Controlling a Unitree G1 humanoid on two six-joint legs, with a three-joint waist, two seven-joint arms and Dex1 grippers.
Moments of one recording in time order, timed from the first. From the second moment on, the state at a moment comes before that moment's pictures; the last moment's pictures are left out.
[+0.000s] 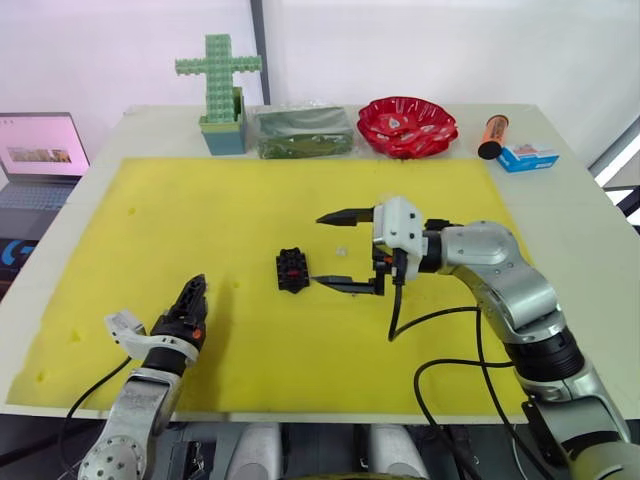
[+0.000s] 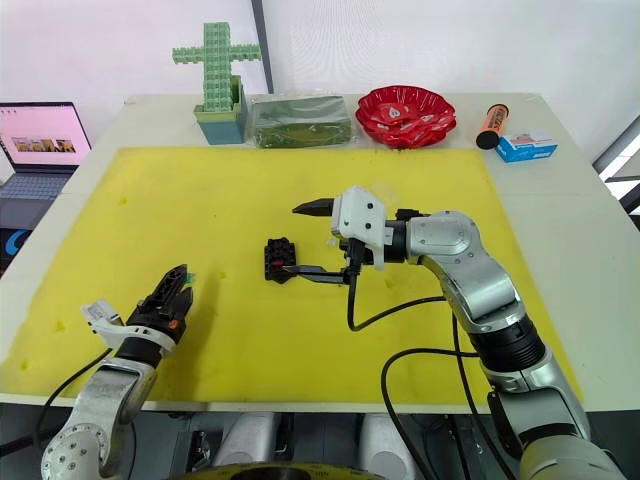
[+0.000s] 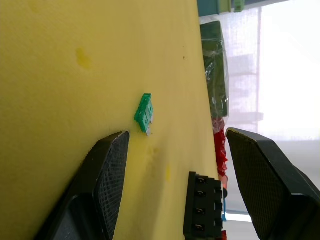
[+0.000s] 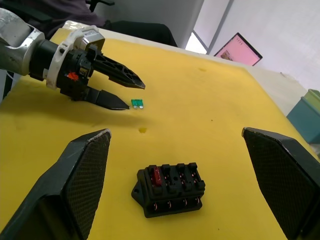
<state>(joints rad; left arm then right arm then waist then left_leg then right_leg) 0.27 0.06 0.37 -0.40 -1.58 0.49 0.19 -0.56 -0.56 0.22 -0.29 0.34 0.34 1.01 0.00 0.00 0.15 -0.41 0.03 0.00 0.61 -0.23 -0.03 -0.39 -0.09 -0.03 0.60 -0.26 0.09</state>
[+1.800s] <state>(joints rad) 0.07 0.87 0.18 -0.56 -1.26 0.81 -0.32 -0.58 -0.57 0.21 -0.29 0.42 0.49 1.02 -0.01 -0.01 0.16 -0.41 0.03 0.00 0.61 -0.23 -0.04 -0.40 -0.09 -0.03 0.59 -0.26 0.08</state>
